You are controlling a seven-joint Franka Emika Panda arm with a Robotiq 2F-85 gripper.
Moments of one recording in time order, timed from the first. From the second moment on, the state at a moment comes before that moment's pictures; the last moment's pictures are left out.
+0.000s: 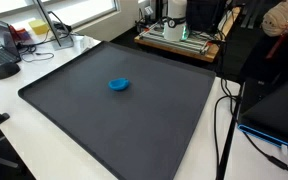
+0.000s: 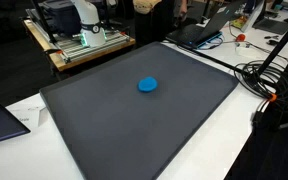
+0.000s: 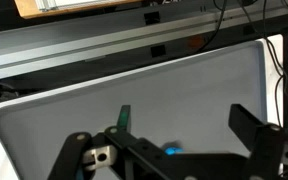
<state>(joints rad) -0.17 -0.75 -0.34 -2.51 -0.01 1.60 -0.21</state>
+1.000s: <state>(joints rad) -0.16 -0.76 -0.29 -2.51 0.01 1.61 -0.21</state>
